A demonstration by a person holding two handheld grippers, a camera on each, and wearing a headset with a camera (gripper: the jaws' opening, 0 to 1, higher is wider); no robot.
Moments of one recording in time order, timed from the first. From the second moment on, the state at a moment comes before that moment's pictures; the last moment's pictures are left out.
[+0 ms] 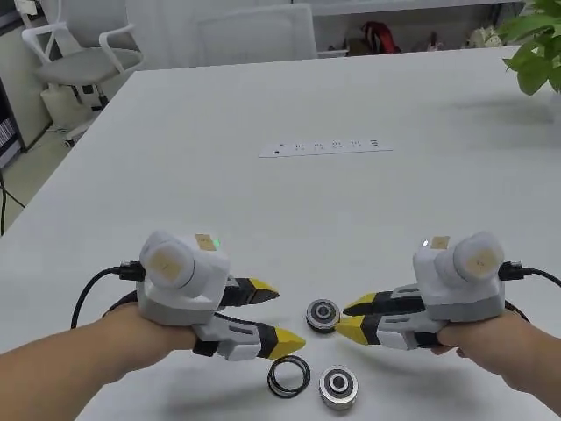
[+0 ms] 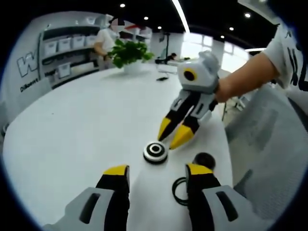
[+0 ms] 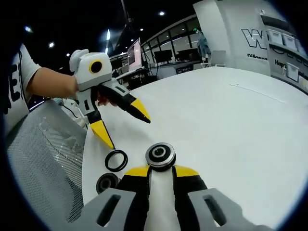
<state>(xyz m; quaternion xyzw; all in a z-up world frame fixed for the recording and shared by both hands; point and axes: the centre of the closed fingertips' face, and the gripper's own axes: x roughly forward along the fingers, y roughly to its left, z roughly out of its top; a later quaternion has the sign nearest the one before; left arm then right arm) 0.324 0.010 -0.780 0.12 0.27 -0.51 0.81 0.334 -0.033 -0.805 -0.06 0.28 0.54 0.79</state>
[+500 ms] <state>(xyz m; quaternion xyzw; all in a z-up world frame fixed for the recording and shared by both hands) 0.331 -0.011 -0.786 0.12 0.28 -0.52 0.80 0.336 -0.034 -0.810 -0.07 0.28 0.54 0.79</state>
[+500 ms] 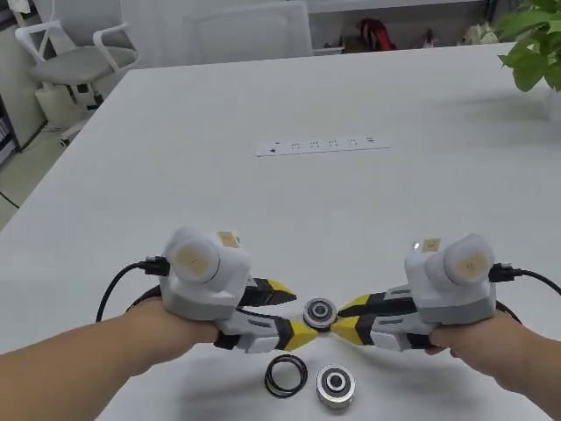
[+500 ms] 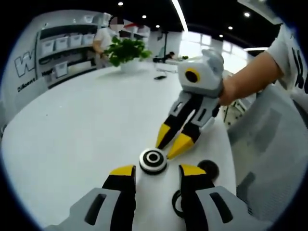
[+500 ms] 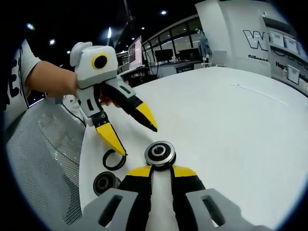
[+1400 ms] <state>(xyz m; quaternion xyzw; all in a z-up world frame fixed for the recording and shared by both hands) 0.344 -0.026 -0.795 0.15 0.28 -0.50 0.81 0.335 -0.033 -0.812 -0.06 0.28 0.54 0.79</state>
